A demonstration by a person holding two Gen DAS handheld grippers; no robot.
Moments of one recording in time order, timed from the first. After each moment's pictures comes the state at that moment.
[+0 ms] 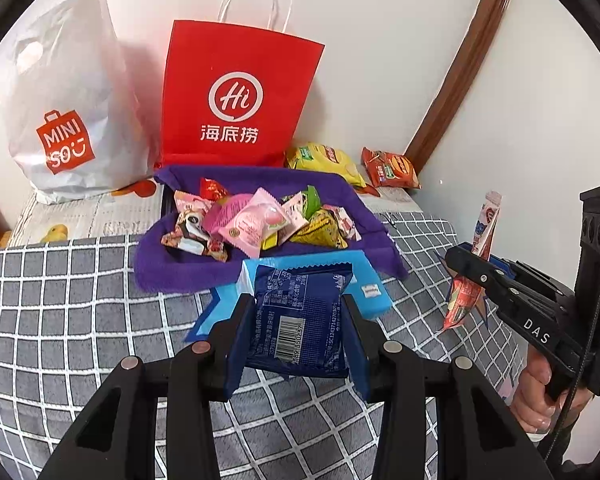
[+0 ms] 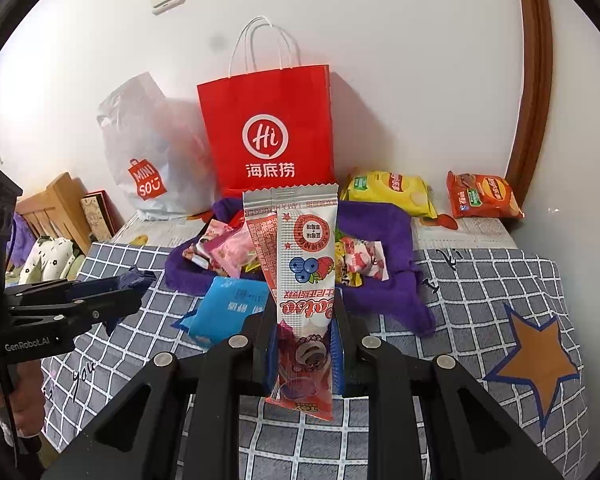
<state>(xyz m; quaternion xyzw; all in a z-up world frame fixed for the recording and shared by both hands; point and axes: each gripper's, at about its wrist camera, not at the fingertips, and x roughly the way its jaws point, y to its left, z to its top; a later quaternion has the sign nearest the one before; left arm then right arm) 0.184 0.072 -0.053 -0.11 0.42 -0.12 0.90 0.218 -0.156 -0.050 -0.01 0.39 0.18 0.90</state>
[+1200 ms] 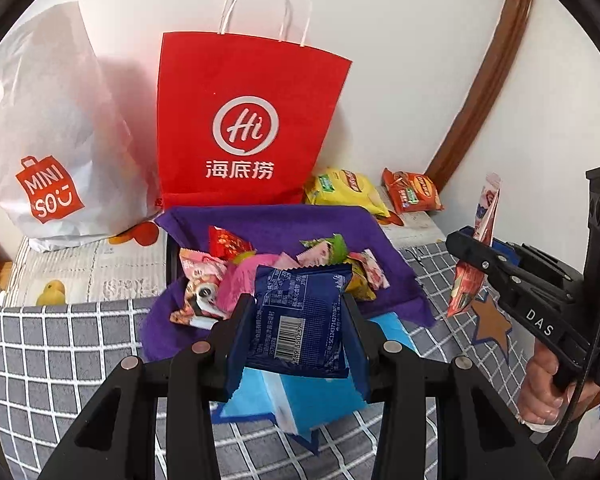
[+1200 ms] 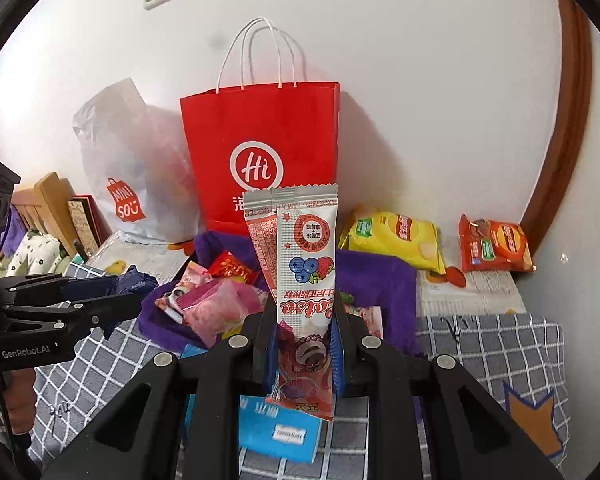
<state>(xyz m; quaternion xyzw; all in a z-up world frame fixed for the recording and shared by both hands) 0.271 0.085 -0.046 -0.09 0.42 -0.10 0.90 0.313 -0.125 -0.043 -0.05 0.37 0.18 0.91</state>
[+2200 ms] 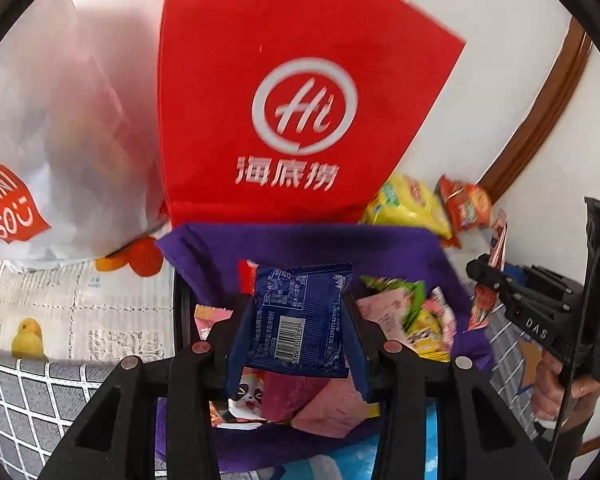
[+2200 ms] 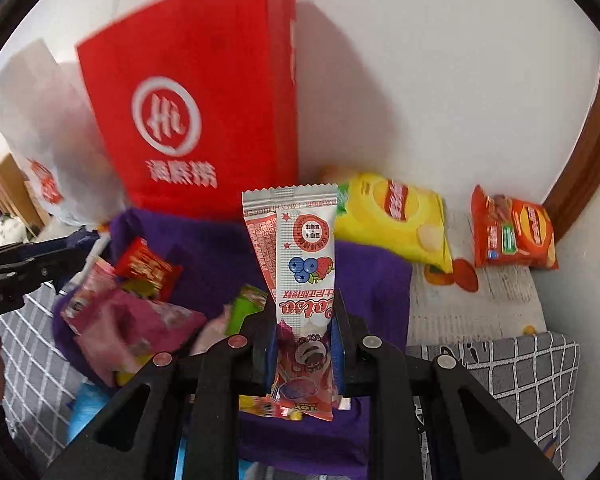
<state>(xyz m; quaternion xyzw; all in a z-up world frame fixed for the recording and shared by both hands) 0.379 0.110 -0.105 -0.11 0.46 -0.07 0.88 0.440 -0.131 -0.133 -0.07 0.47 0.15 0.86</state>
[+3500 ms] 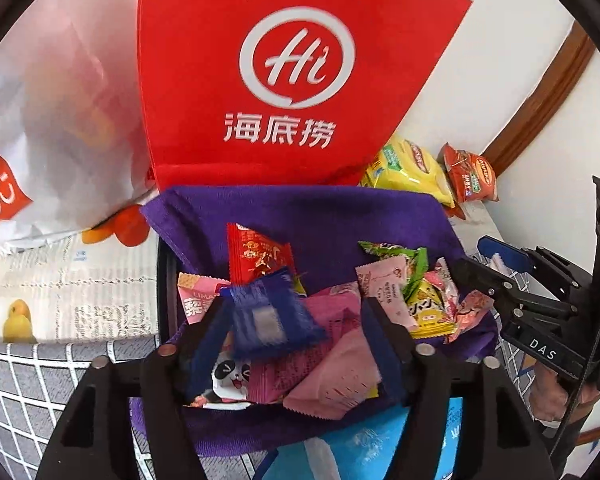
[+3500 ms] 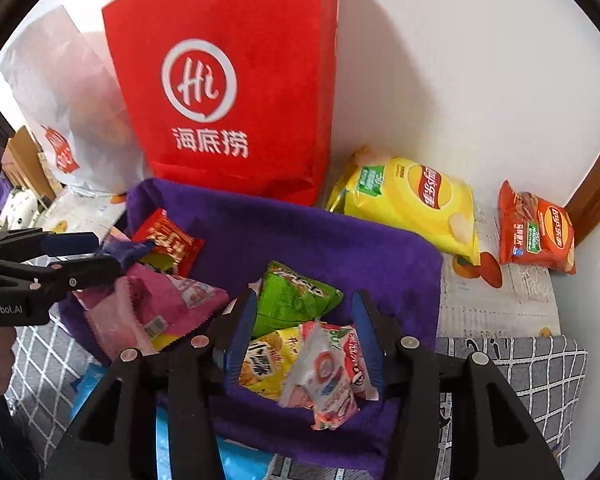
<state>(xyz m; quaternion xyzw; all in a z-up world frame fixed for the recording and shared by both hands) 0.381 0.097 -0.116 -0.10 0.51 -0.08 0.85 0.423 -0.108 -0.126 -0.08 0.48 0.20 0.85</state>
